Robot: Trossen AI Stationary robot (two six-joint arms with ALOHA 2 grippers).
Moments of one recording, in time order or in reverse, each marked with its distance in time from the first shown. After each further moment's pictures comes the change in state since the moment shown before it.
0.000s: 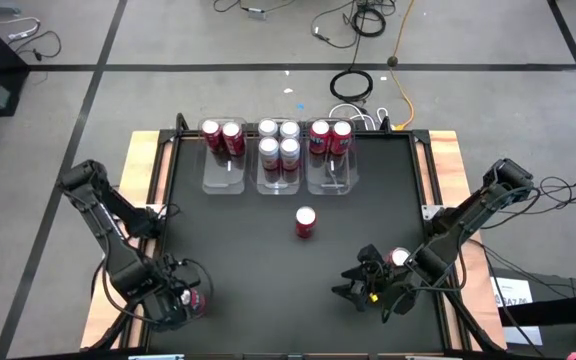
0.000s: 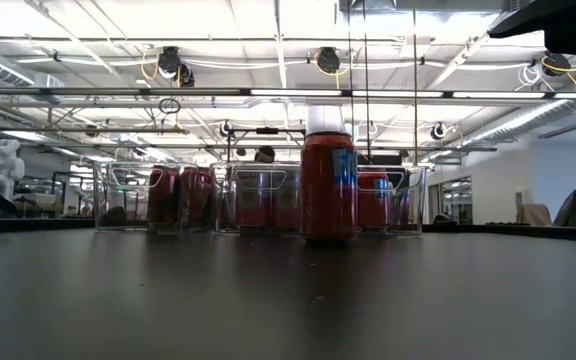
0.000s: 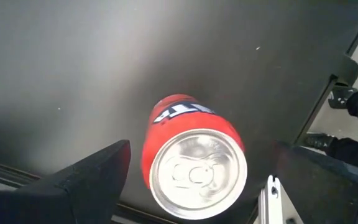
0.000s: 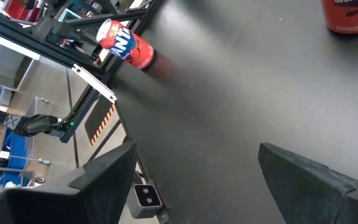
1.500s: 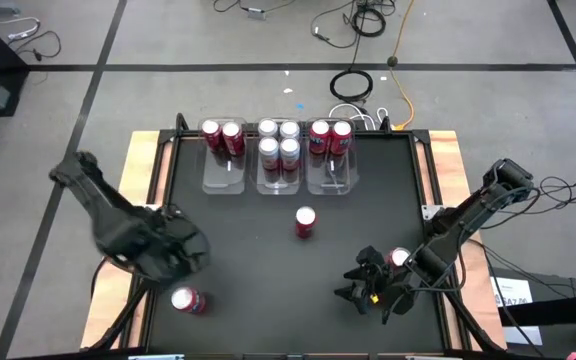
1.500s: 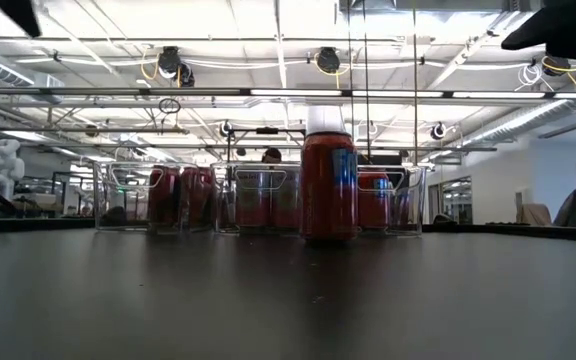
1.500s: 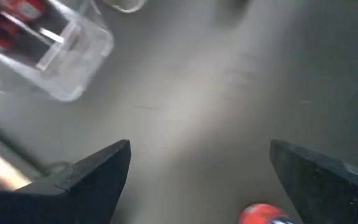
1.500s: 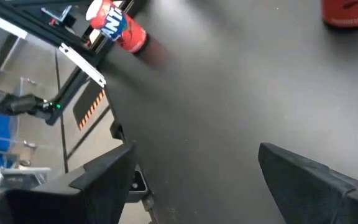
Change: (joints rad) left arm 0.171 -0.128 0.154 -0.393 -0.378 0.091; right arm 0.000 0.000 0.000 -0.043 -0.048 -0.043
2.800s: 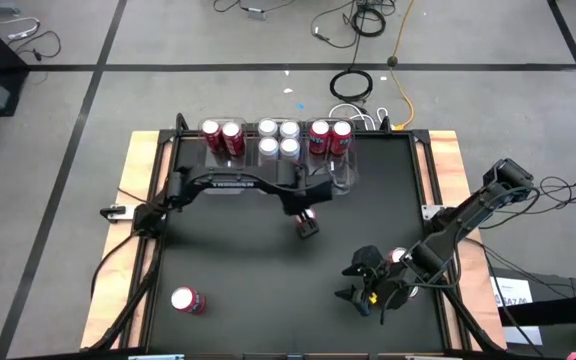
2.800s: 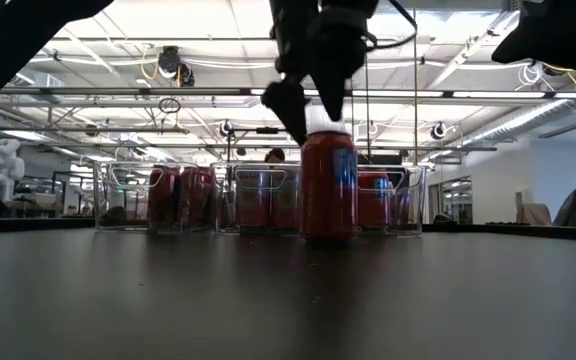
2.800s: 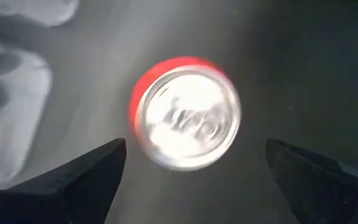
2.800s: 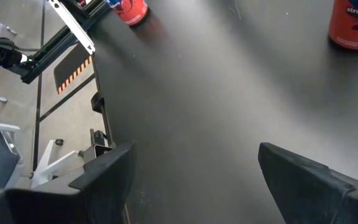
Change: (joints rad) left arm 0.814 0.924 0.868 0.209 0.563 0.930; right arm -0.040 0.000 0.000 -0.025 -0.093 -0.223
